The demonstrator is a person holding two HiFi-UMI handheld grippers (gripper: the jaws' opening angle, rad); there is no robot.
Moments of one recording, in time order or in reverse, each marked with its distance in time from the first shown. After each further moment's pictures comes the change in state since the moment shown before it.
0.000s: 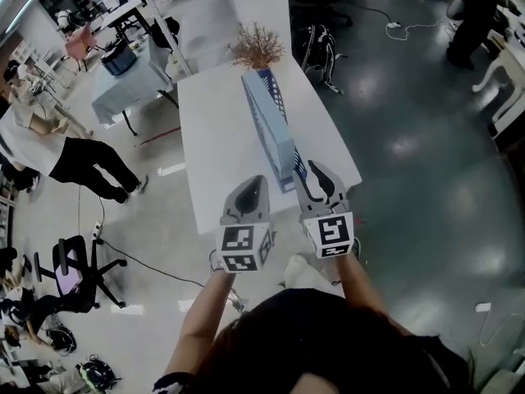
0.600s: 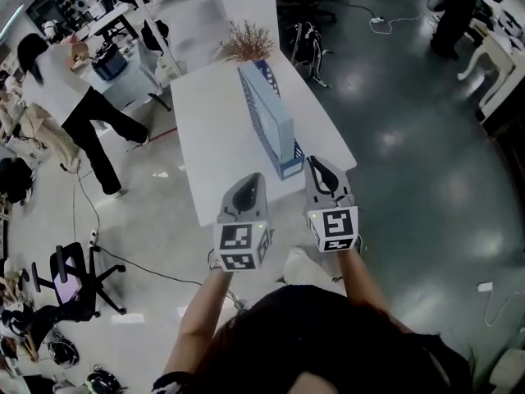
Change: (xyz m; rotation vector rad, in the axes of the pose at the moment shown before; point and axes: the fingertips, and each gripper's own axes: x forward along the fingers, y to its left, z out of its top) left arm -0.051 -0.003 -0.005 0.029 -0.020 -0.065; right arm -0.045 0.013 0.008 -0.026 0.021 -0.133
